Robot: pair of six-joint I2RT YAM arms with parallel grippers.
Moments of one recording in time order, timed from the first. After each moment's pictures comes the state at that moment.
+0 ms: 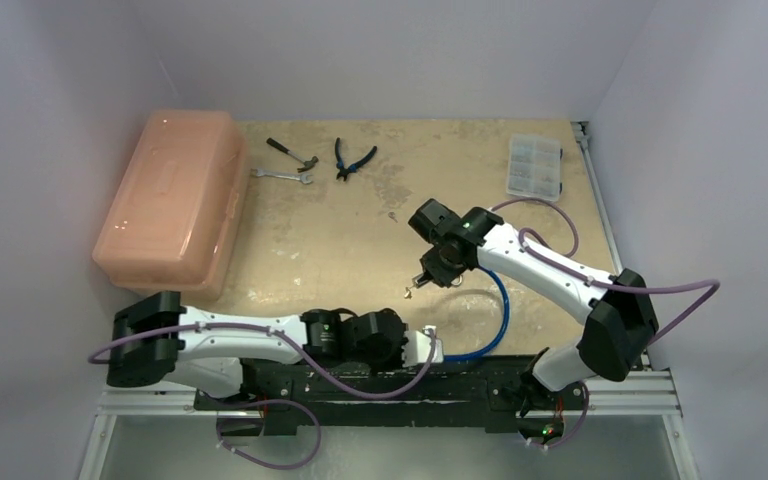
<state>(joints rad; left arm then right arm) -1.39 1.36 0.73 -0.18 0.05 0.16 0.79 1.49 1.20 -1.05 0.30 1.70</state>
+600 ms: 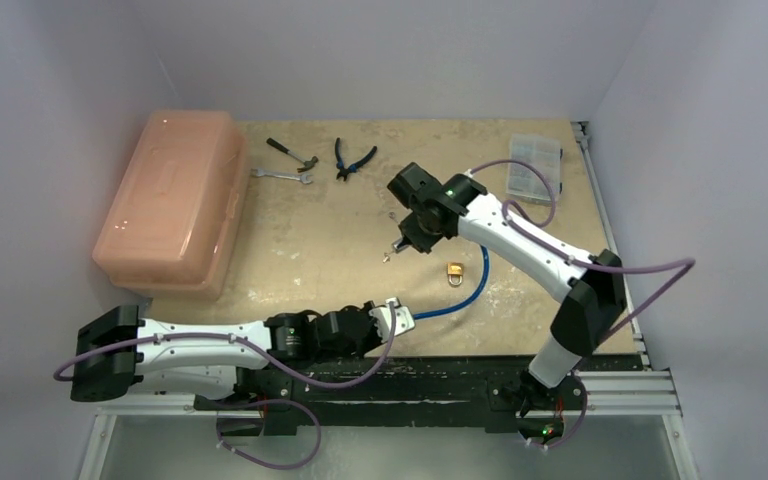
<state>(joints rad) -1.35 1.11 0.56 -0.06 -0.27 0.06 0.79 1.62 1.52 -1.10 0.37 1.63</state>
